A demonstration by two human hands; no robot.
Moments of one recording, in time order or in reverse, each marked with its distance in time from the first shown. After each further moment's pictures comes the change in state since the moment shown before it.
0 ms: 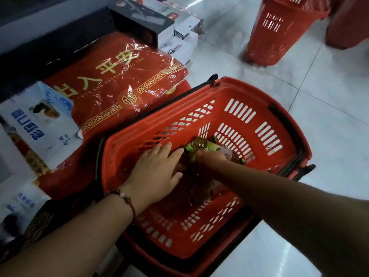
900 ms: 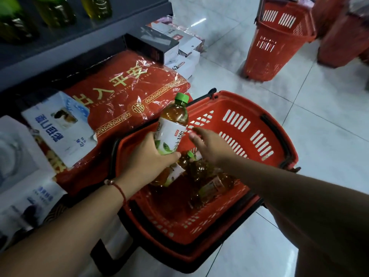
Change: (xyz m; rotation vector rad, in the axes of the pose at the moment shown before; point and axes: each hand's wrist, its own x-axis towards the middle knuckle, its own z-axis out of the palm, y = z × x) left_hand -0.025 -0.008 -0.040 -0.799 0.304 -0.371; right_hand -0.077 -0.016 -0.064 0.690 0.425 -0.120
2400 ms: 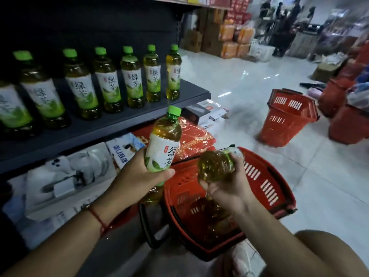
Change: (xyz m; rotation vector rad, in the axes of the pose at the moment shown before) left_hand -0.172 0.014 -0.154 -0.227 0.175 0.170; right_hand -0.158 -0.152 -0.040 1.804 -0.290 0.203
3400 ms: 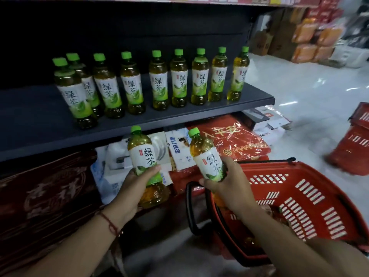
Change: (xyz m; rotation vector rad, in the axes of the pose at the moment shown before) left_hand -0.077 -0.073 -0.047 -0.660 0.456 -0.382; right_hand 0.026 0.077 0.030 -1.624 -0.049 -0.514
